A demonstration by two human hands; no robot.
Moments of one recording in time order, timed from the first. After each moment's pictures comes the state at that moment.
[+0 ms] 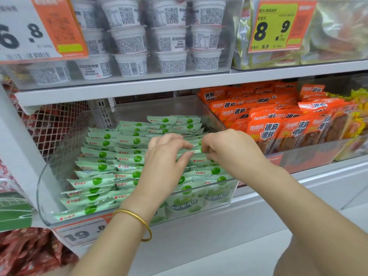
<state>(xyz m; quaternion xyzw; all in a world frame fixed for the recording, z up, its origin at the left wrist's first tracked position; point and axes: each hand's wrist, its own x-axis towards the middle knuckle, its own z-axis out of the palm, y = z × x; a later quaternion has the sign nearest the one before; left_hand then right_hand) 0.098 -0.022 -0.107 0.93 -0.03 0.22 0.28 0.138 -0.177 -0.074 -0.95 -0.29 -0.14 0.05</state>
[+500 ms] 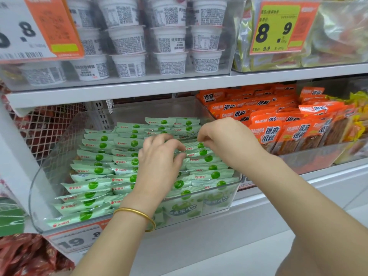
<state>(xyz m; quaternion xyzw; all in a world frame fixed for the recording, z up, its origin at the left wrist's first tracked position) 0.109 -0.019 -0.109 0.95 0.02 0.21 0.21 0.151 -0.170 -0.059 -0.94 -0.28 -0.16 0.07</state>
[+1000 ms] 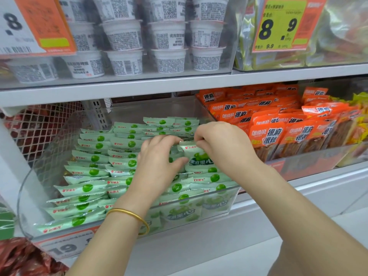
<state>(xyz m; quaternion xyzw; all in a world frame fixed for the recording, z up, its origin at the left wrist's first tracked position) 0.118 -0.014 -0.108 0.95 0.01 0.18 0.26 0.152 -0.162 -0.067 -0.94 -0.28 -0.18 0.08</state>
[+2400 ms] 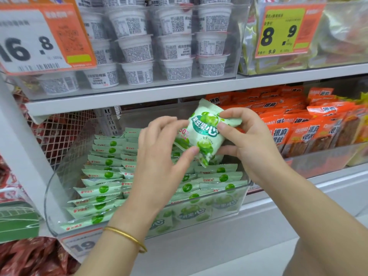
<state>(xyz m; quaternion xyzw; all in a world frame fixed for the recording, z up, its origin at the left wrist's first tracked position) 0.083 -0.011 -0.086 0.88 -0.09 0.34 0.31 0.134 -0.173 -0.067 -0.63 -0.16 -0.03 0.76</state>
